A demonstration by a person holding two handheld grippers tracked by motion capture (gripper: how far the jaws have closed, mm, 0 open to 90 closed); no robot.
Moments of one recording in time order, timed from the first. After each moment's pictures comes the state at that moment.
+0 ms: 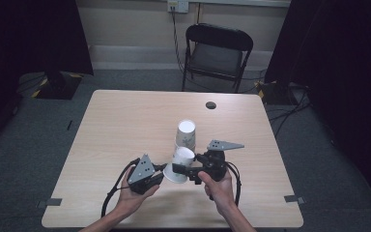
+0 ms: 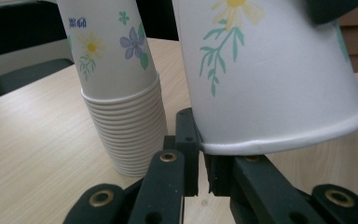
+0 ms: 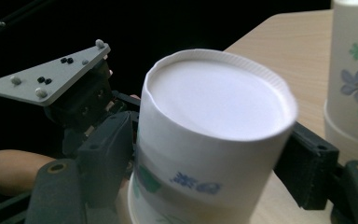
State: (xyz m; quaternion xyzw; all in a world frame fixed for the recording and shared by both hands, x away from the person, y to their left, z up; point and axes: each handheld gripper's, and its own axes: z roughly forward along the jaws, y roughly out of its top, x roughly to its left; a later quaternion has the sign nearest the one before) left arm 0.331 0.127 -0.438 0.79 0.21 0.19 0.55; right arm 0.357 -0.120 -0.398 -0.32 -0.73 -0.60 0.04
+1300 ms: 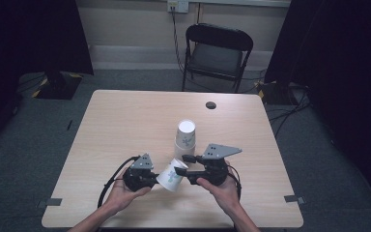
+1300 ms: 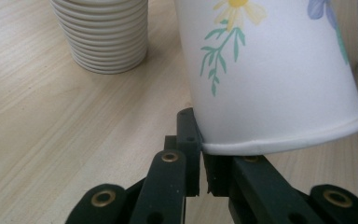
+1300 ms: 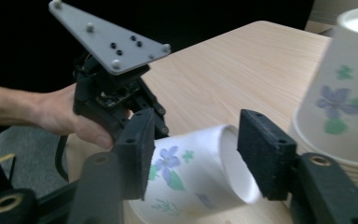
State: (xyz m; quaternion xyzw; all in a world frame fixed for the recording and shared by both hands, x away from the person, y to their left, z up) left arm 0.355 0.142 -0.459 0.87 0.24 0.04 0.43; right arm 0.345 -0.118 -0.391 -0.24 -0.80 -0.55 -0.07
